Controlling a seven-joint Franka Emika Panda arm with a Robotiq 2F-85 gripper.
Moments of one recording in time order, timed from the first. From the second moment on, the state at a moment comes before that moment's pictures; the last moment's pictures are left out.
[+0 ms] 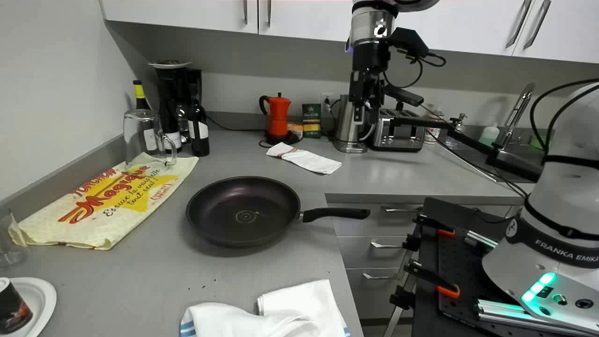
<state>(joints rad) -0.04 -0.33 -0.13 -2.45 0.12 1.93 -0.03</state>
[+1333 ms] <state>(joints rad) 0.00 -0.20 -0.05 -2.46 0.16 2.07 -0.03</state>
